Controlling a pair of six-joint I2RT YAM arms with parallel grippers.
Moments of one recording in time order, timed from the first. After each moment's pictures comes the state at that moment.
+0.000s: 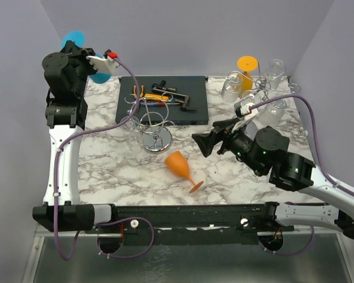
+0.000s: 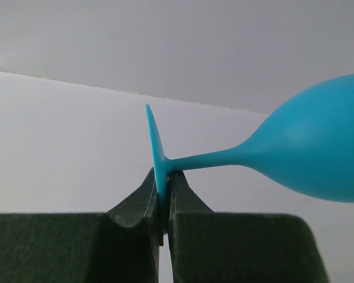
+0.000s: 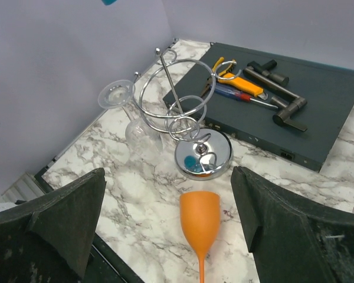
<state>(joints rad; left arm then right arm) -0.01 1.27 1.64 -0.26 -0.01 1.37 1.15 0.94 1.19 -0.29 0.46 0.25</state>
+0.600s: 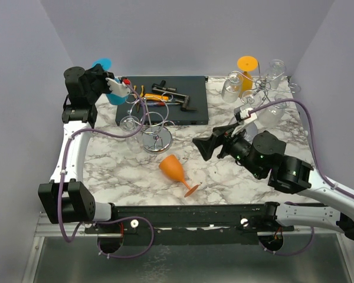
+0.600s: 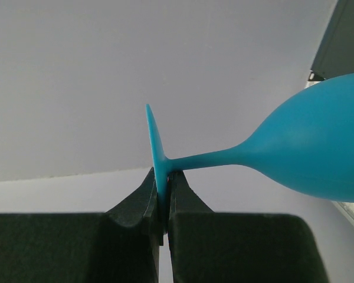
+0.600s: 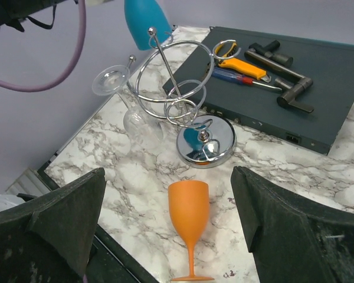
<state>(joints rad) 0.07 1.35 1.33 -0.09 0.32 1.48 1.15 0.91 1.10 -0.28 0.46 0.31</state>
